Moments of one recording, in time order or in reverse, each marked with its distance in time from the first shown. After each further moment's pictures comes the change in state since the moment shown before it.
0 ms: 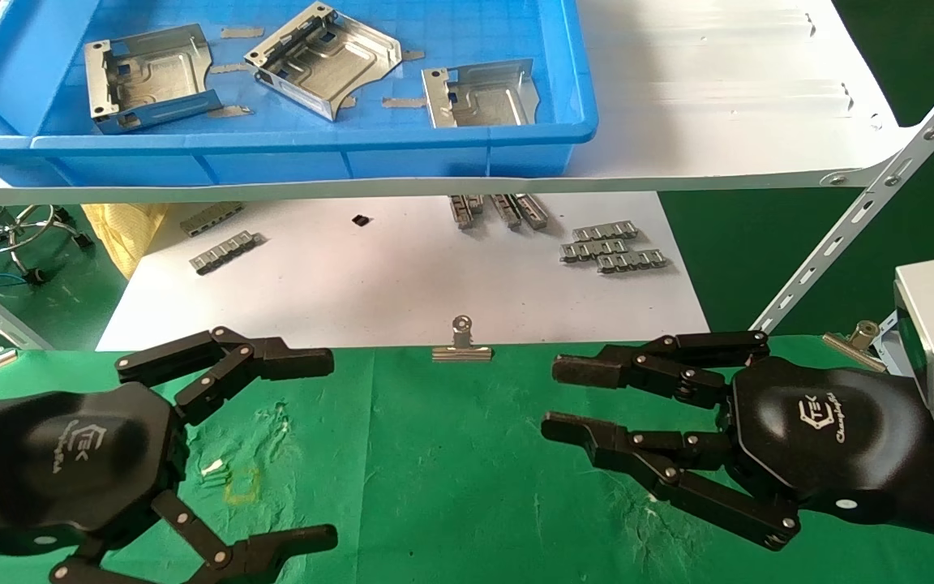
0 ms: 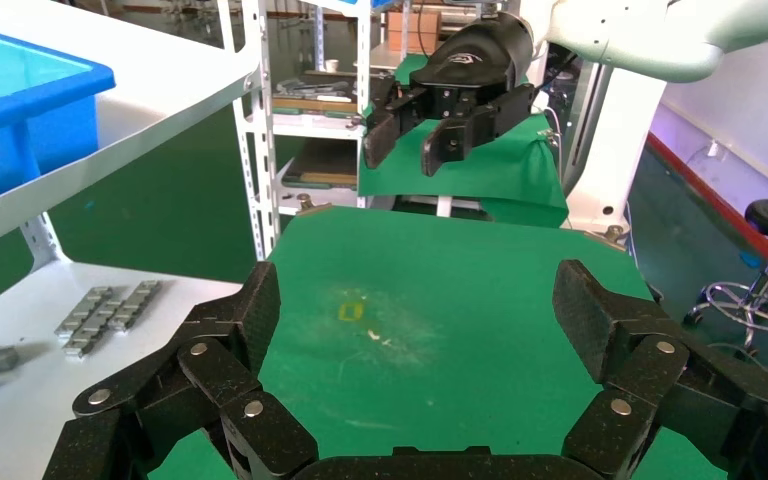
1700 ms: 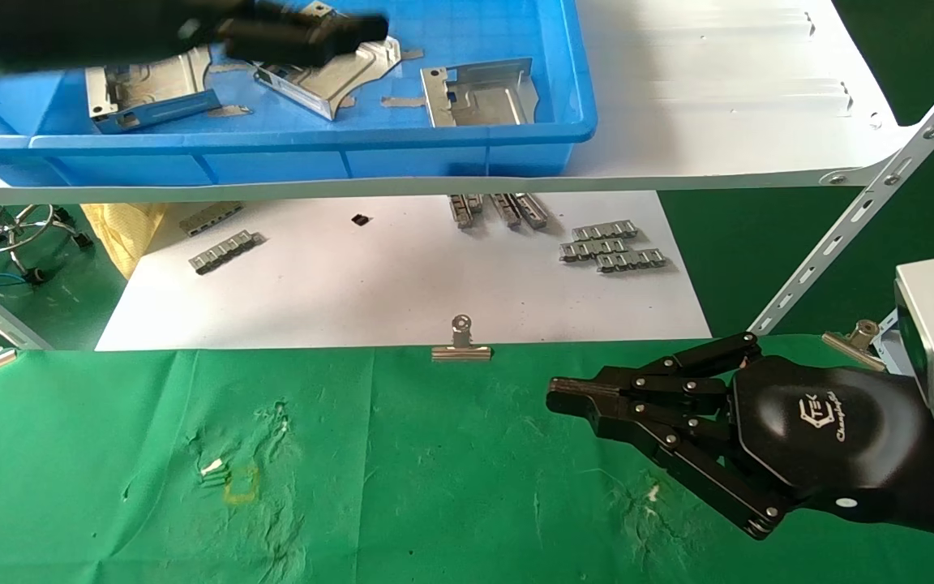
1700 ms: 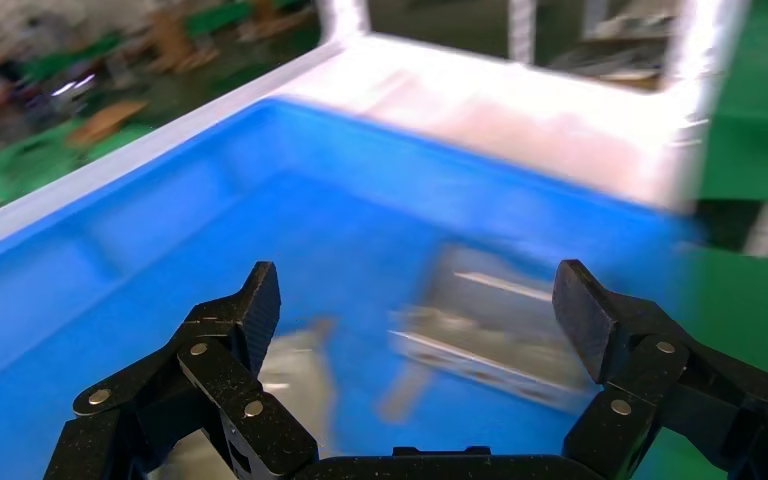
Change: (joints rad) left arm -0.827 0.423 0.213 0.725 0.526 -0.284 -0.032; right arm 0.000 0.000 0.000 0.000 0.000 0.000 0.000
